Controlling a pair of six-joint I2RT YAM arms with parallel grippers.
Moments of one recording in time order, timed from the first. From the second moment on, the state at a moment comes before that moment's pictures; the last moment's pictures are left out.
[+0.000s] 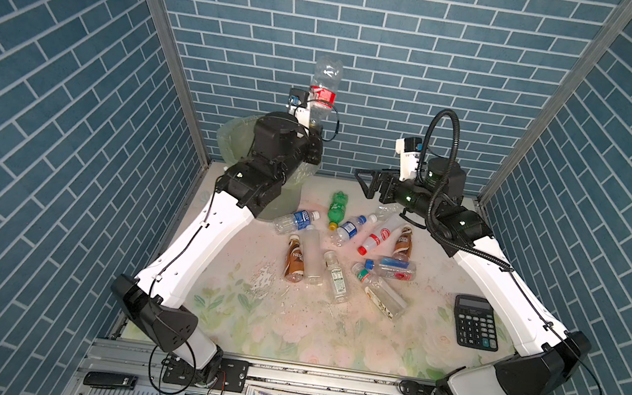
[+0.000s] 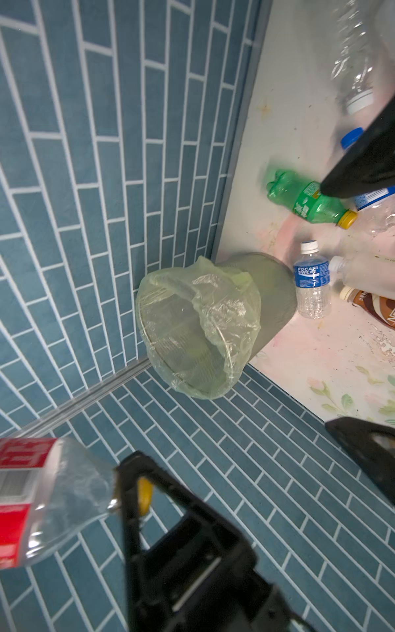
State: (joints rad) left arm -0.48 1.54 1.89 -0.40 -0.24 -0.09; right arm 0.61 1.51 1.64 -0.34 -0.25 0.33
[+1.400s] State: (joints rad) left arm -0.27 1.73 2.20 -0.71 -0.16 -0.23; right arm 0.63 1.55 1.67 -0.44 -0.12 0.26
